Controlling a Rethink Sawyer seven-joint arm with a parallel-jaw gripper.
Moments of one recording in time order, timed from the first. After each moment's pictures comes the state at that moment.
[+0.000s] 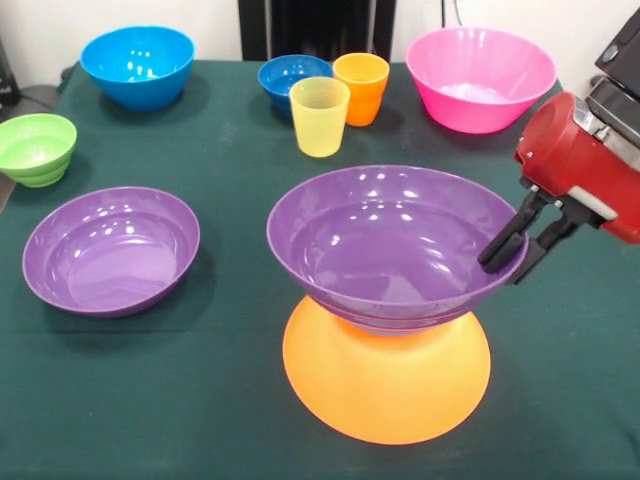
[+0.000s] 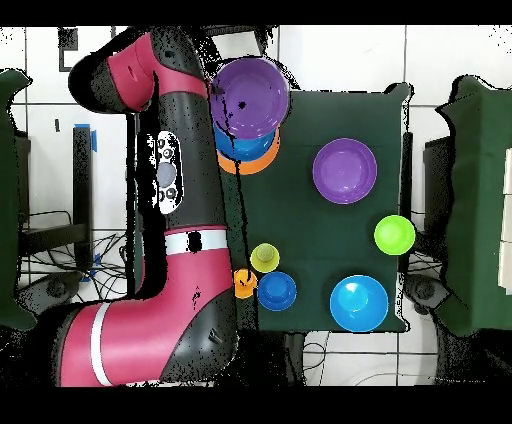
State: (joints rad) arm 0.12 -0.17 -0.01 0.38 -0.58 1.27 2.20
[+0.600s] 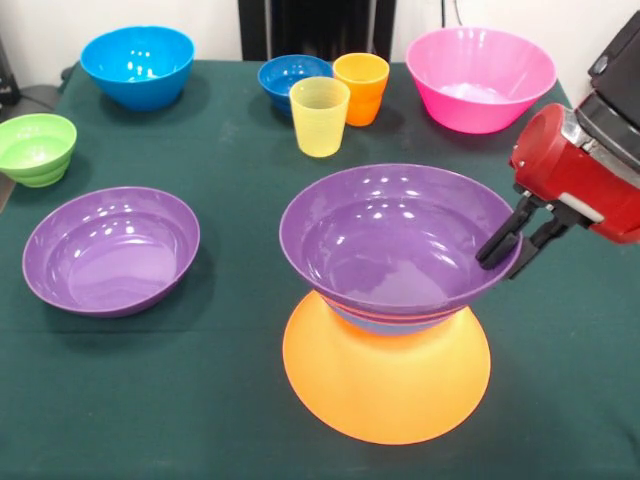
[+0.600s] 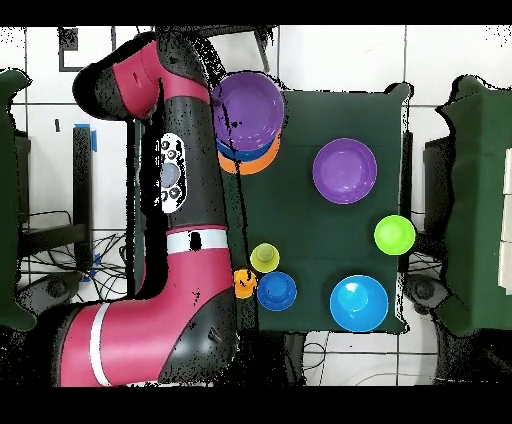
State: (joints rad) arm 0.12 -0.17 -0.02 0.44 -0.54 1.27 2.20
